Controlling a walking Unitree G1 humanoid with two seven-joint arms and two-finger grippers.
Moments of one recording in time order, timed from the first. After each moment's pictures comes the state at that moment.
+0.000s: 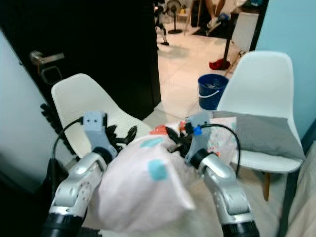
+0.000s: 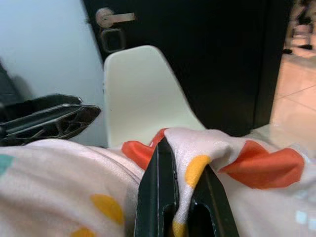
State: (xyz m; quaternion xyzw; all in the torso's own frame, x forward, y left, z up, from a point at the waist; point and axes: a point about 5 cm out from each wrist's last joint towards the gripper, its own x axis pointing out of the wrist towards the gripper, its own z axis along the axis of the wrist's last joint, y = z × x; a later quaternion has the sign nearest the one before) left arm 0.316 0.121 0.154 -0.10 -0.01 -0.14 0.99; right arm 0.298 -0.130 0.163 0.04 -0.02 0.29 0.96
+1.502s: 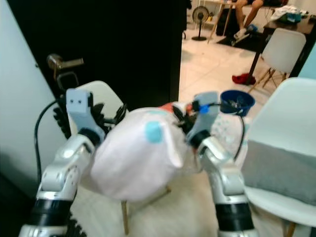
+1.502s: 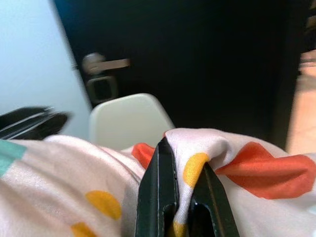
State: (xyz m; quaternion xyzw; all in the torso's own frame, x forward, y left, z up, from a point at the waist) left arm 0.327 0.150 0.194 -0.07 -0.09 -0.11 0.99; right arm 0.316 -0.113 0.197 0.07 -0.06 0.27 0.96
